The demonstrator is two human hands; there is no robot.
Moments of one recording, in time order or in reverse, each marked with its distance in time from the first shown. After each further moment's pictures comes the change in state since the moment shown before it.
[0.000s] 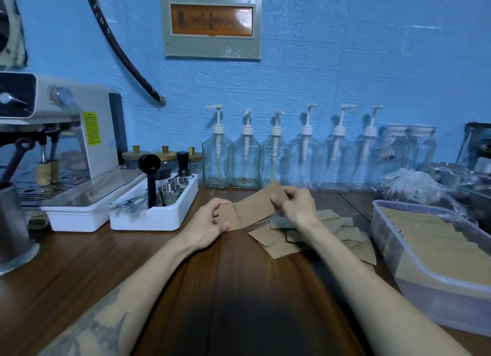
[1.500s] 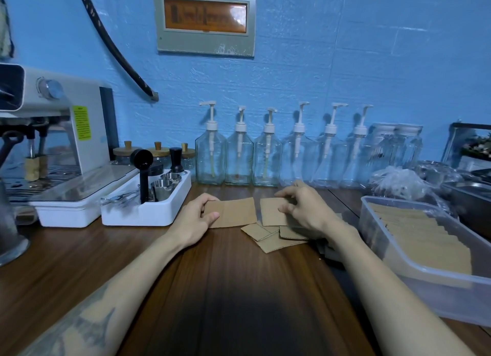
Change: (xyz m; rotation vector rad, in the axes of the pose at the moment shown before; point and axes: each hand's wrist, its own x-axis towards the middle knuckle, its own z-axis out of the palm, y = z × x) left_hand -0.010 0.007 -0.008 0.168 0.078 0.011; right_hand -0.004 0.003 -0.050 -0.627 -0.208 -0.279
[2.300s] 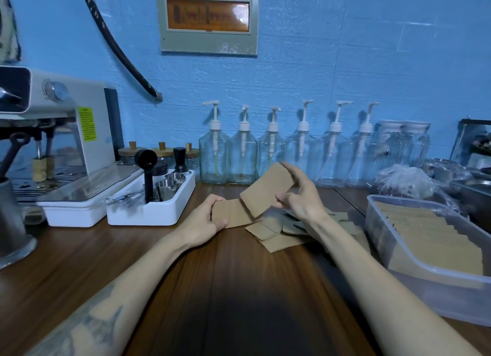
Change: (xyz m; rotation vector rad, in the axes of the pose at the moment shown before) left_hand 0.003 -0.005 0.004 -0.014 -0.121 -0.025; right_hand -0.005 -0.039 0.008 0.872 0.167 0.139
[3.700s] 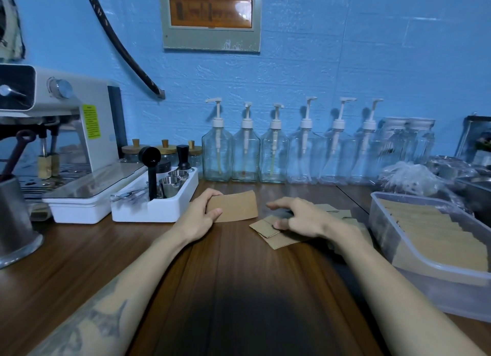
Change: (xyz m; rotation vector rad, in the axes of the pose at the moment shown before) left_hand 0.000 -0.005 -0.008 0.065 0.116 0.032; right_hand -0.001 0.023 -0.016 -0.872 -0.453 -0.003
